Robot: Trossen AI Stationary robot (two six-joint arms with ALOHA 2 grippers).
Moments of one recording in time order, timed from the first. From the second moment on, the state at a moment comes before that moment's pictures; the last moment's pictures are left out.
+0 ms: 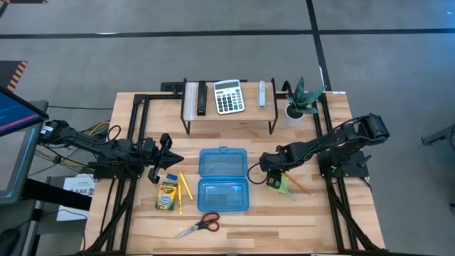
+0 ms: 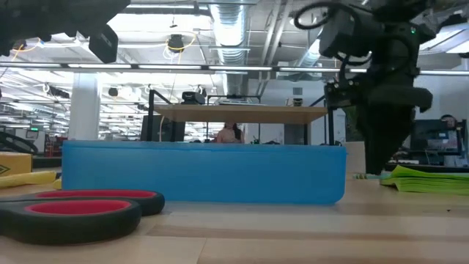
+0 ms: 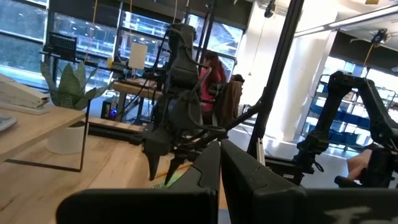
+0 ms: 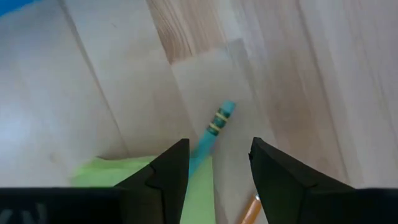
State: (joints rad) left arm -0.26 0.56 0.13 0.62 -0.16 -0.22; right arm 0.15 1.54 0.77 -0.56 0.05 0.52
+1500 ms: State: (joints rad) left arm -0.26 0.56 0.13 0.62 -0.17 -0.23; right arm 0.15 1.43 0.72 -0.54 0.05 0.52
